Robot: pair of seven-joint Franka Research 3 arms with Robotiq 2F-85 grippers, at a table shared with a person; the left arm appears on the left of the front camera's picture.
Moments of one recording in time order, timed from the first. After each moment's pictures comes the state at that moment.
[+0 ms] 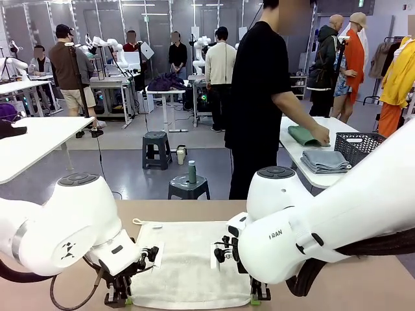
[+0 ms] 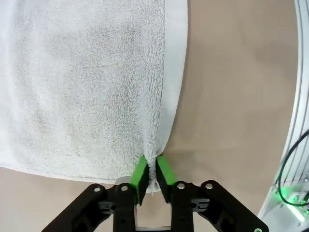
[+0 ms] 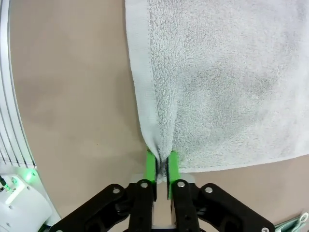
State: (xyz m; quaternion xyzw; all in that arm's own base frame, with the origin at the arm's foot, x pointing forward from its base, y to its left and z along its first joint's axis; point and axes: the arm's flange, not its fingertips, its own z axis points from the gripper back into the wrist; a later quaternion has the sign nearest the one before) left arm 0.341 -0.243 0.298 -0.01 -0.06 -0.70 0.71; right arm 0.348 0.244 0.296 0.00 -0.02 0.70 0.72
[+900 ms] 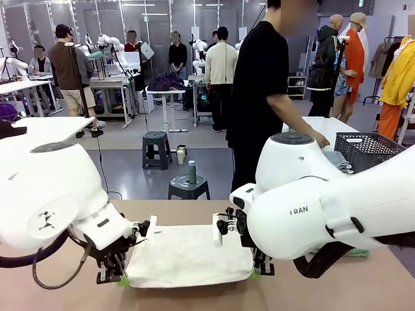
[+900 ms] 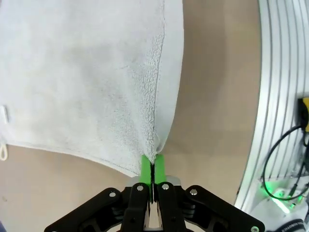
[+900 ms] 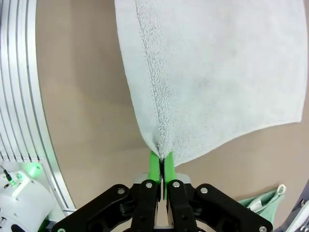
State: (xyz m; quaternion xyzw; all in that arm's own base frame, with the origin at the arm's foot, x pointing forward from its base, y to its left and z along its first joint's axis) left arm 0.331 -0.232 0.370 -0.03 -0.10 -0.69 0.72; right arm 0.337 0.239 0.376 -0.01 -0.07 0.69 0.72
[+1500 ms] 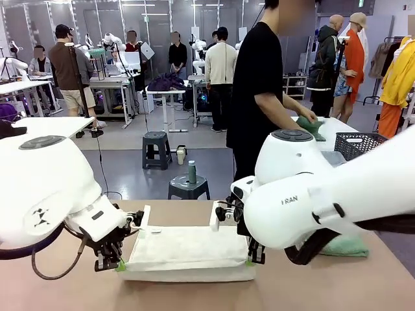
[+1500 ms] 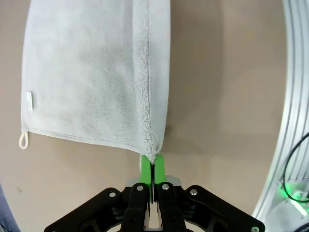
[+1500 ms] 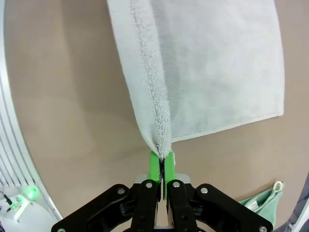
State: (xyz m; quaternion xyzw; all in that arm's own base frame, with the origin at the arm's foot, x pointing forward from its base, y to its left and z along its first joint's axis) left arm 0.355 -0.217 0.368 0.00 -0.13 -0.68 0.72; right arm 0.376 0.242 0.369 -0.01 -0.10 0.64 0.76
